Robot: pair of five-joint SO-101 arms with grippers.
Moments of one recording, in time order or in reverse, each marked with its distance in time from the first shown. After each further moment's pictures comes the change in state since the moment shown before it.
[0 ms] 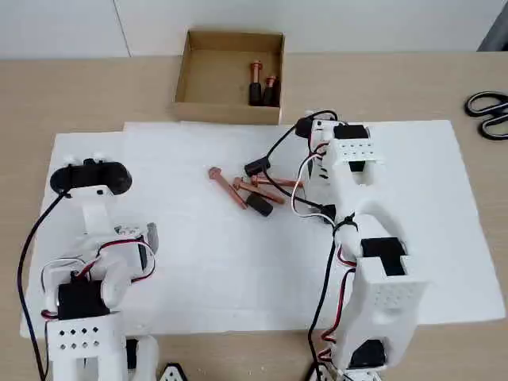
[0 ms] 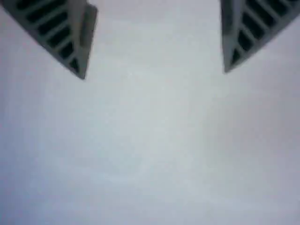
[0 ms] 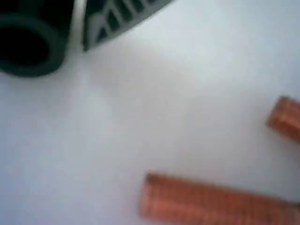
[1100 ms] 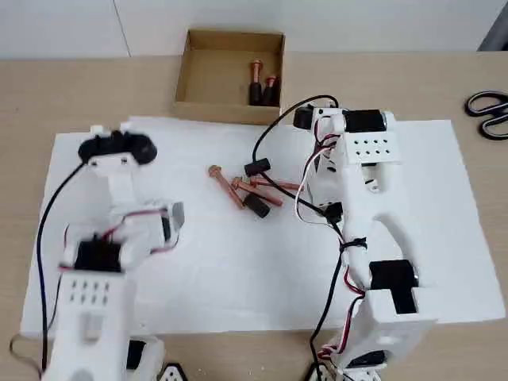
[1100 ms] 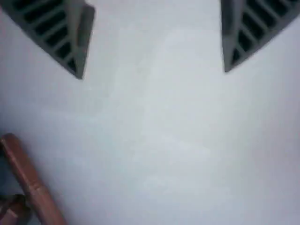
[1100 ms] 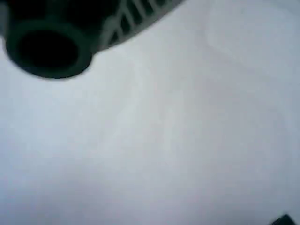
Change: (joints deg) left arm 10.3 24.3 -13.6 -6.5 10.6; right arm -0.7 -15.5 -3.3 16.5 4.7
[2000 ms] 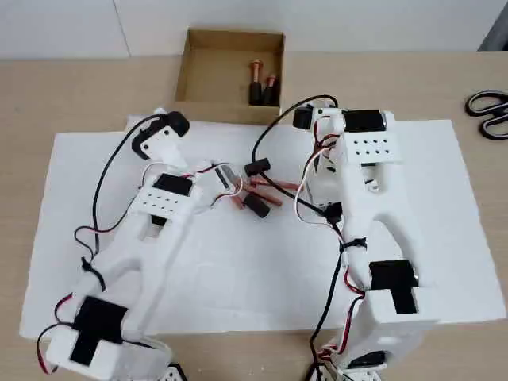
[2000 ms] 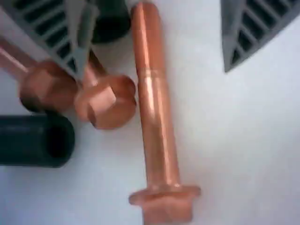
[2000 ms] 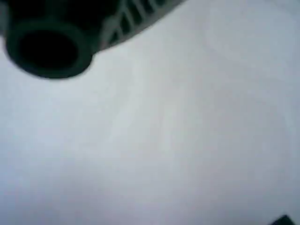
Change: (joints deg) left arm 12.3 40.1 -15.0 -19.5 35.7; right arm -0.1 0.0 0.0 0.0 0.0
